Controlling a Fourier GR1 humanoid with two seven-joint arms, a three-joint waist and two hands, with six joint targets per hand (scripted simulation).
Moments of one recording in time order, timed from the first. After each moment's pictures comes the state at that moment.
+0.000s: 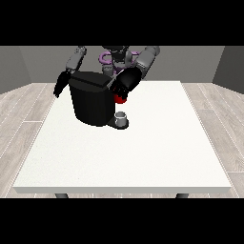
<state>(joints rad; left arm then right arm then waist) -1.30 0.52 0.12 -0.63 -0.85 -0.24 -0.25 -0.49 -0.08 -0.04 -1.31 0.19 -0.20 0.03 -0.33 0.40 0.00</state>
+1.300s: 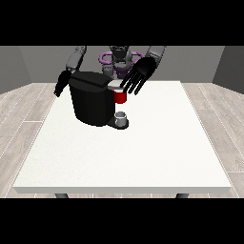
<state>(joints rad) -1.23 0.46 0.07 -0.63 -0.91 -0.22 -0.26 -0.43 -0.10 -0.11 -1.20 0.16 -0.20 -0.01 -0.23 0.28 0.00</state>
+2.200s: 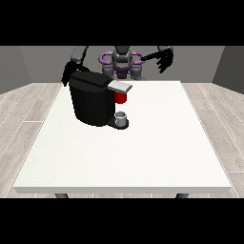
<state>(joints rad) -0.74 0.07 0.36 -0.65 -0.46 -0.27 -0.35 -0.13 -0.11 -0.18 -1.10 0.12 -0.19 -0.07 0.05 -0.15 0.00</state>
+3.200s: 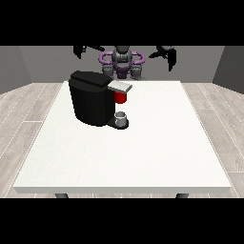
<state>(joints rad) -0.45 0.01 0.30 -0.86 -0.28 -0.31 -0.23 -0.30 -0.16 -0.11 -1.27 0.07 -0.01 0.03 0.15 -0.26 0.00</state>
